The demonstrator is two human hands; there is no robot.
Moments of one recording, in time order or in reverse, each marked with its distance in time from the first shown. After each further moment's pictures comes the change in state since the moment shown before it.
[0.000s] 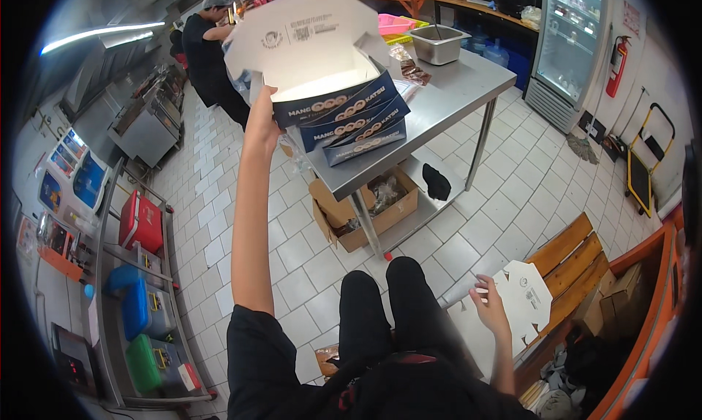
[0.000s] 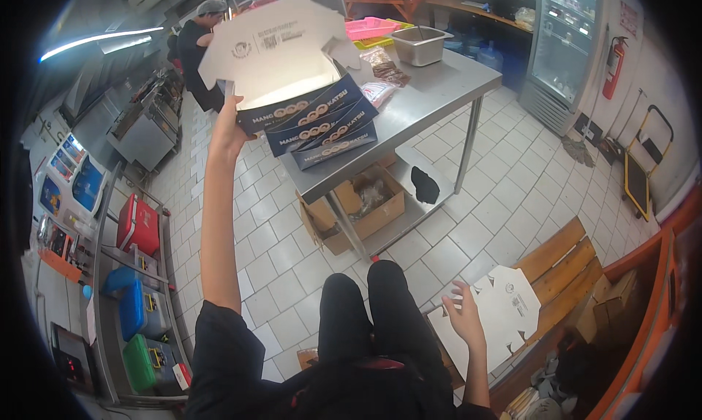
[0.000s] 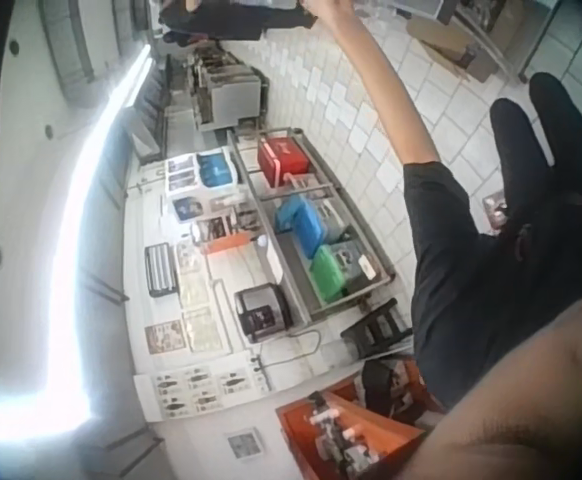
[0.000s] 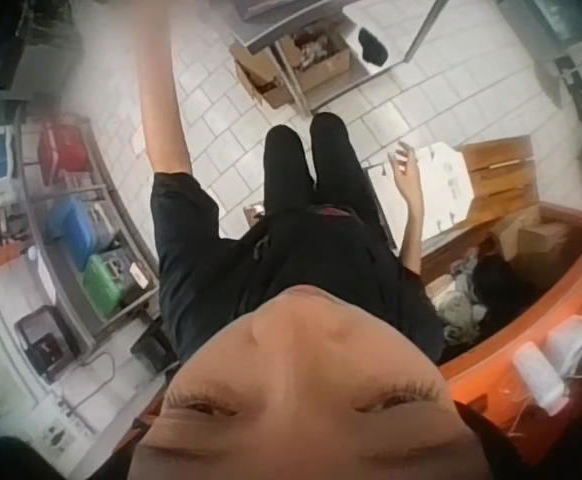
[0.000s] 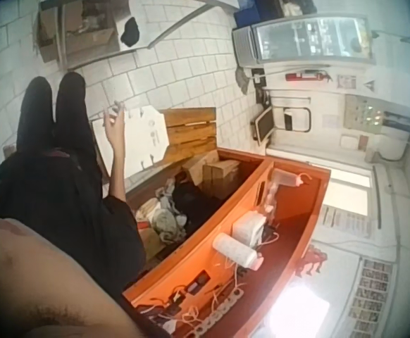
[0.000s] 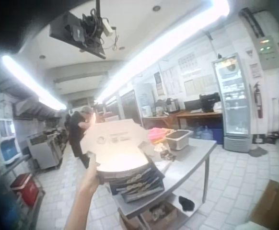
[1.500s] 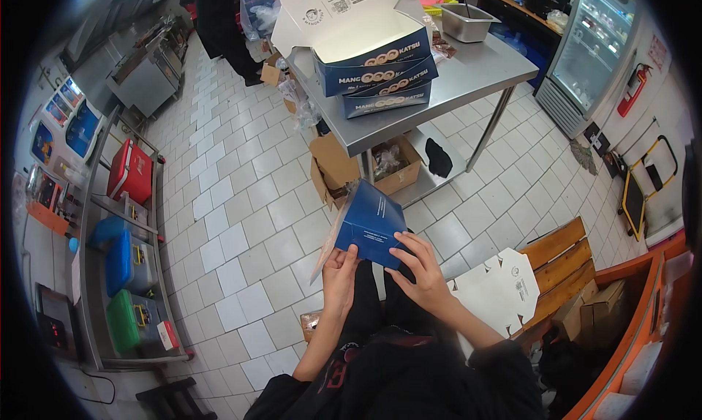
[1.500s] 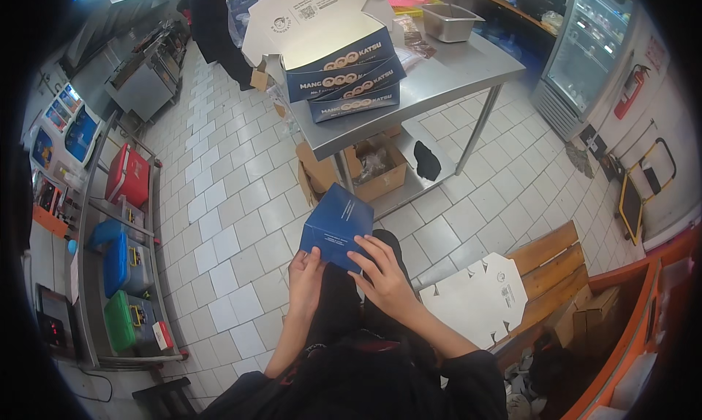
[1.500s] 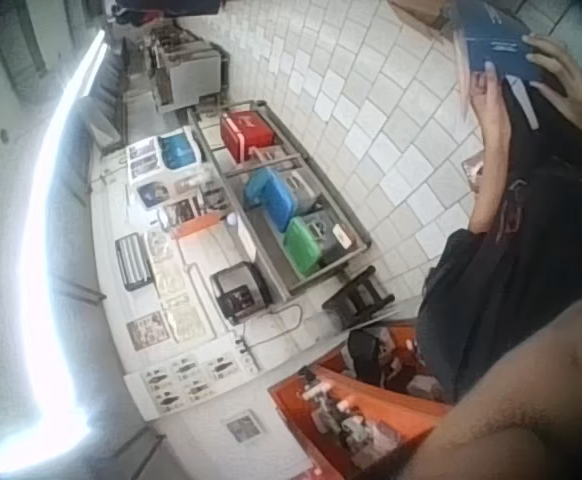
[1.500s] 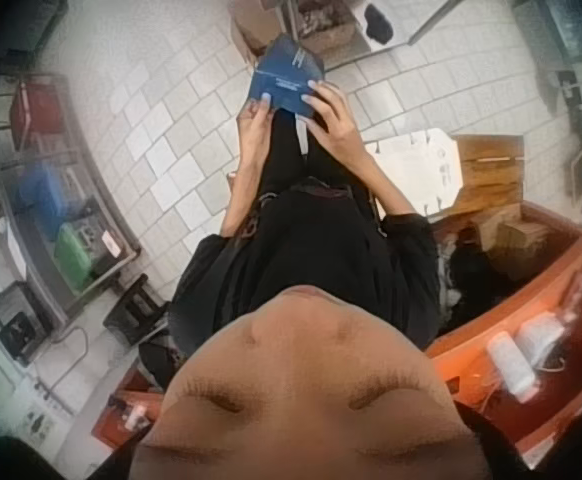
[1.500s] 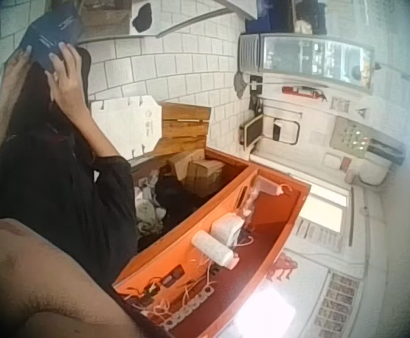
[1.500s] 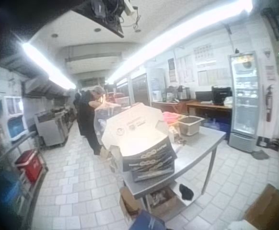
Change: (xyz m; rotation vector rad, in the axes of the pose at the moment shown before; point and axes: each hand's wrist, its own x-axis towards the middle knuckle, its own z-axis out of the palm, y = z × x) left_hand -0.284 -0.214 -0.027 -0.474 0.058 -0.262; right_hand 0.002 -0.115 0.101 -0.177 -0.117 -1.055
